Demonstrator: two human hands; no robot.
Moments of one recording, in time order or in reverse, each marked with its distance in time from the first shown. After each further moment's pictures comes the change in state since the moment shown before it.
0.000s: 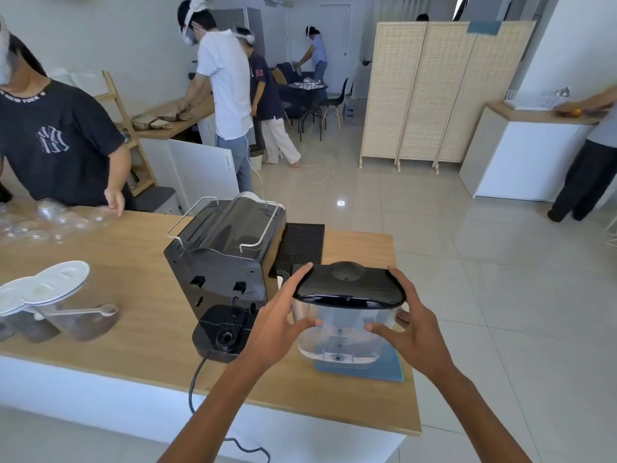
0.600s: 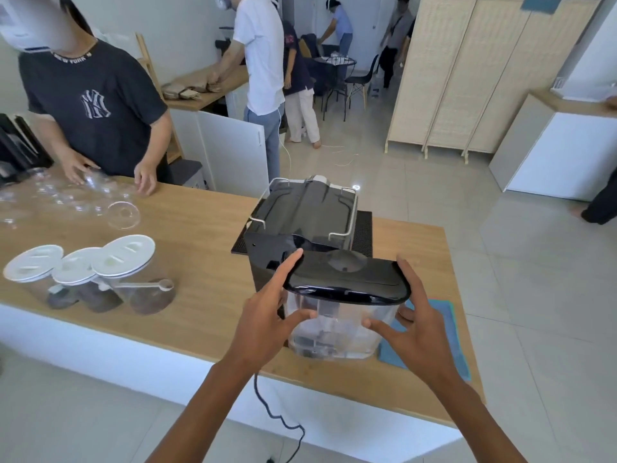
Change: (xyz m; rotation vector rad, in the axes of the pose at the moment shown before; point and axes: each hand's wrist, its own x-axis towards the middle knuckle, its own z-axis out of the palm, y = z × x) left_hand -0.049 -0.061 -0.136 0.071 0.094 -0.075; right_hand 0.005 -0.098 0.136 0.063 -0.014 -0.006
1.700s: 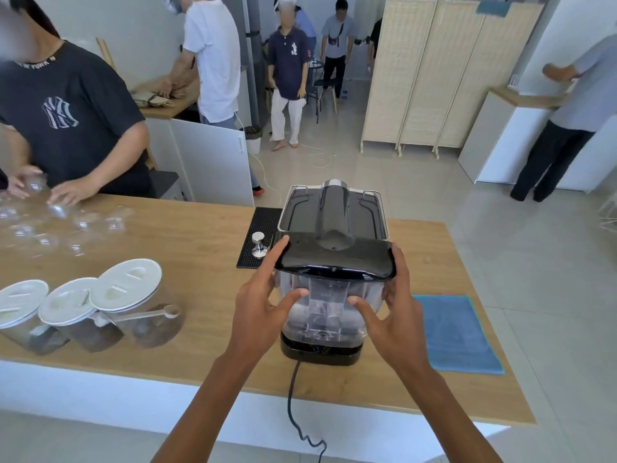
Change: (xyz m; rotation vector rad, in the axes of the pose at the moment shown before) left_hand 0.046 -0.090 -0.044 -0.179 0.087 0.102; right_hand 0.036 -0.030 0.114 -0.189 0.286 0.040
